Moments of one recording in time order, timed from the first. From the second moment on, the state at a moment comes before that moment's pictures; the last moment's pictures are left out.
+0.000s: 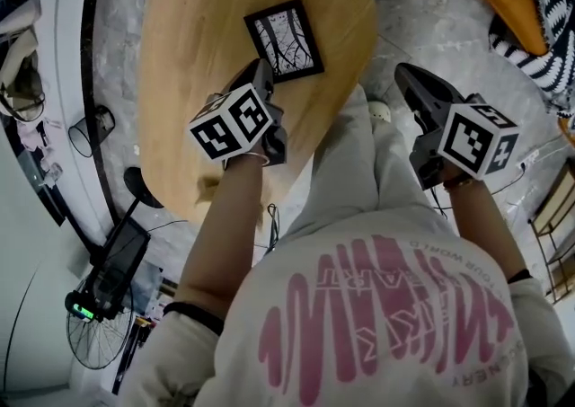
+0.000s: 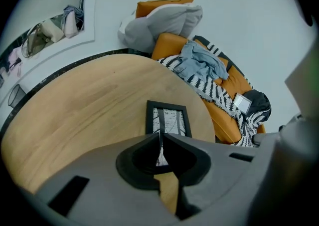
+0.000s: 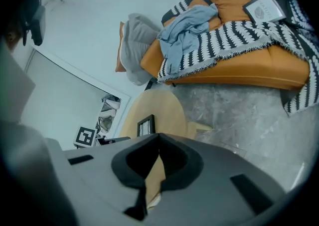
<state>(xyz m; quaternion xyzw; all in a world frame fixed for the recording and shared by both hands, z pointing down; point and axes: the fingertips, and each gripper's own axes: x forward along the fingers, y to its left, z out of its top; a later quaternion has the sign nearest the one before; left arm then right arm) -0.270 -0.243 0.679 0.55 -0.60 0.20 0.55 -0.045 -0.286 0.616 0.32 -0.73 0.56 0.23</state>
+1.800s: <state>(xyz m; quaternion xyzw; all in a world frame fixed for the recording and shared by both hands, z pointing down) -0.286 -0.264 0.724 0.55 -0.55 0.24 0.58 -0.029 -0.308 0.631 0.35 -0.70 0.60 0.18</state>
